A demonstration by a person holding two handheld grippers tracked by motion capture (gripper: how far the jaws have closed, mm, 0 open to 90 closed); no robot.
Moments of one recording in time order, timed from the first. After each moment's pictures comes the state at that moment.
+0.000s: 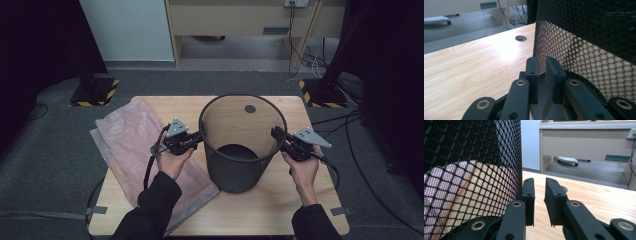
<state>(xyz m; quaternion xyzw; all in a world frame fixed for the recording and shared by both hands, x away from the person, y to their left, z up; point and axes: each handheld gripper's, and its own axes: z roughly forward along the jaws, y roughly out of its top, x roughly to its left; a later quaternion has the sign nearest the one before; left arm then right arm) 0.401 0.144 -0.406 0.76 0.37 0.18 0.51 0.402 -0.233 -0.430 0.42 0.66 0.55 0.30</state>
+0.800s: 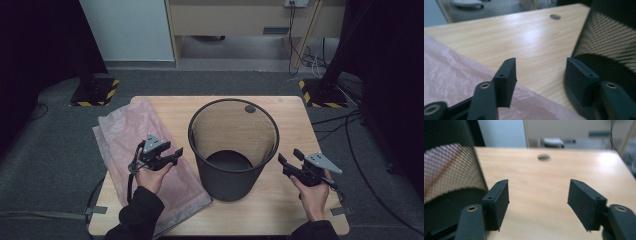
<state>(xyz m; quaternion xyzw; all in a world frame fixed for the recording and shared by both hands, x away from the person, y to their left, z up) 0.384 0.196 -0.453 0.73 0.46 0.23 0.45 0.356 -0.272 -0.482 0.50 0.65 0.50 0.29</state>
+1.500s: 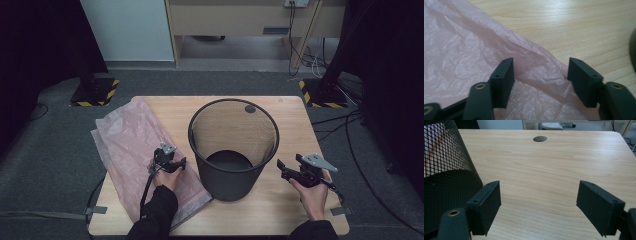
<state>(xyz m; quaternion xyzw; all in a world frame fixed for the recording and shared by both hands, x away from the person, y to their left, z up) 0.415 0.182 -0.532 0.75 0.52 0.23 0.33 0.364 -0.274 -0.498 0.51 0.67 0.46 0.28</state>
